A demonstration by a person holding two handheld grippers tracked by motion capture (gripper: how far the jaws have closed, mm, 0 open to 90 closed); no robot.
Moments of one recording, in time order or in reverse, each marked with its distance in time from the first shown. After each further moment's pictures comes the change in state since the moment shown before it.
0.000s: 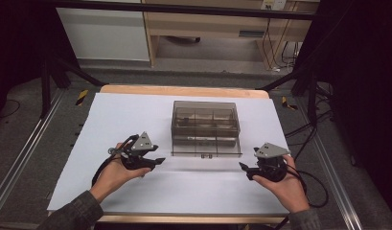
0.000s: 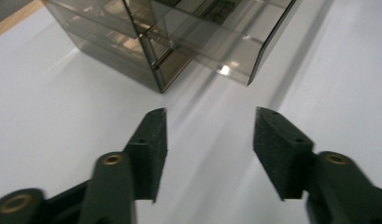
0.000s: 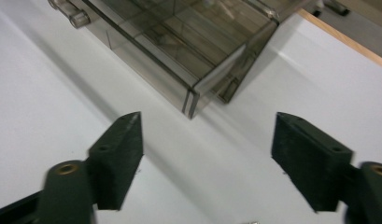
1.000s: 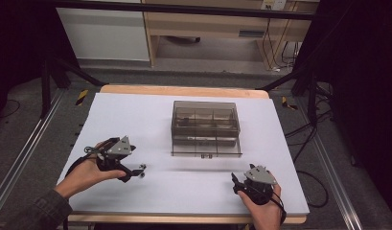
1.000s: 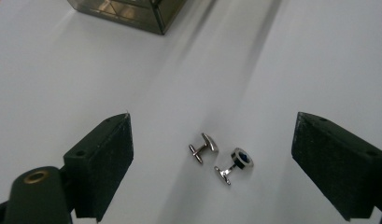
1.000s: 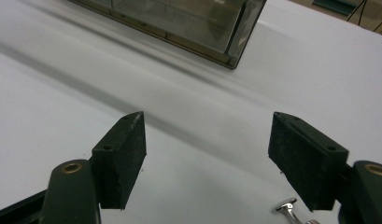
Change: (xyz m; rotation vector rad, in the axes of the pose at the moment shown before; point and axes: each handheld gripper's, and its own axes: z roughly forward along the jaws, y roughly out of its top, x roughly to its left) left arm 0.018 -0.029 -0.044 0.150 -0.075 0.121; right arm 0.066 -0.040 0.022 -0.074 -0.228 0.187
